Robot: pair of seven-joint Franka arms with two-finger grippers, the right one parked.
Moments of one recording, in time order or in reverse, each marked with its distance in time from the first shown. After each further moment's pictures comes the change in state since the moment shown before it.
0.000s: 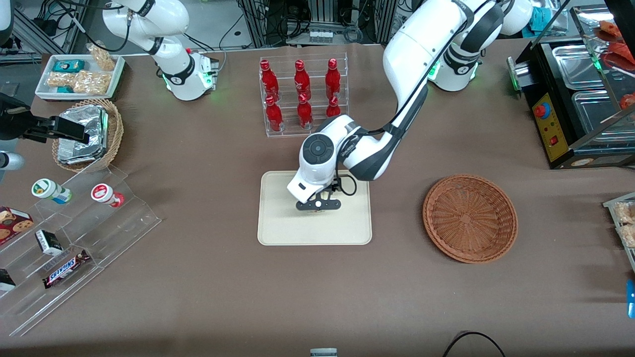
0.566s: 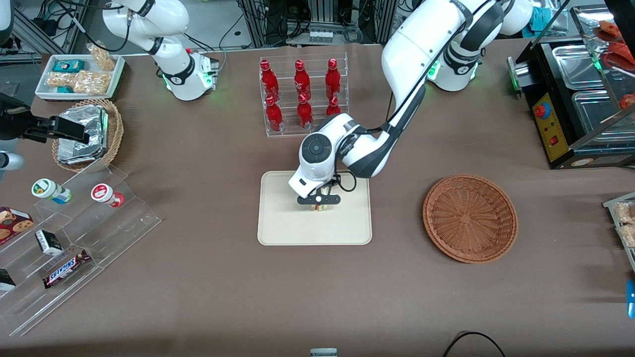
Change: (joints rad) arm -0.006 0.016 -0.020 -0.081 0.000 0.001 0.008
